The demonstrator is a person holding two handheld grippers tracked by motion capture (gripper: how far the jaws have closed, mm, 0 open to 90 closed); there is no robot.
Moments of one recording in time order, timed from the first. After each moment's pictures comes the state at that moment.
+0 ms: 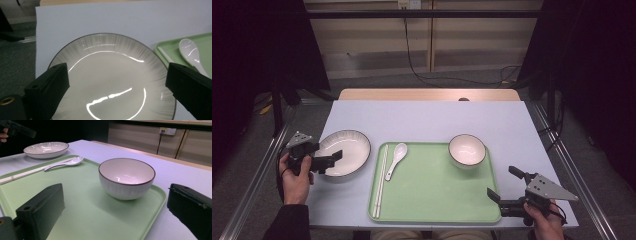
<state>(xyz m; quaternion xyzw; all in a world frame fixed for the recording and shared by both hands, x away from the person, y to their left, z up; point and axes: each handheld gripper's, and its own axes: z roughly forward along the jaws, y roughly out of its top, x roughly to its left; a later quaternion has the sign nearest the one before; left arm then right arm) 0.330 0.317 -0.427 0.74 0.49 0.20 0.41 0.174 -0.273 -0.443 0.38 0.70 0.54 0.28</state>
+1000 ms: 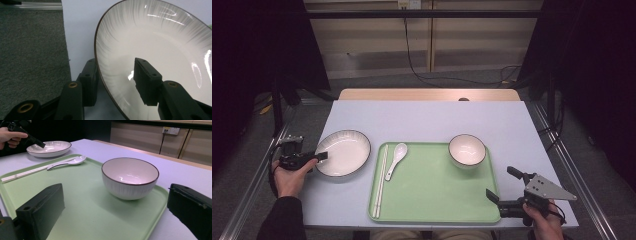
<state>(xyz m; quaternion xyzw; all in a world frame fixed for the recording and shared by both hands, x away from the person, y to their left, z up) 0.367 0.366 -0.472 0.73 0.56 0.13 0.37 0.174 -0.271 -0.443 0.37 0.71 0.54 0.27</state>
